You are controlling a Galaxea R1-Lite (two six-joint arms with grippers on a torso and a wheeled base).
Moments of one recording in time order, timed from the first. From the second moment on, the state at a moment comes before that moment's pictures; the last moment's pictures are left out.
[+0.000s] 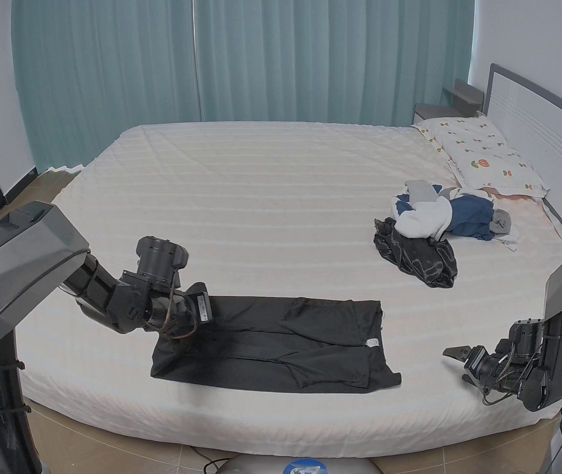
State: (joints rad) left arm -0.31 2.20 -1.04 -0.35 0.00 -0.44; right arm -0.07 2.39 -0.15 -1.55 0.28 0.77
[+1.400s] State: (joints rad) left arm -0.53 2.41 -1.47 -0.09 0.04 -0.81; right arm -0.06 2.40 -0.14 -1.55 0.28 0.76
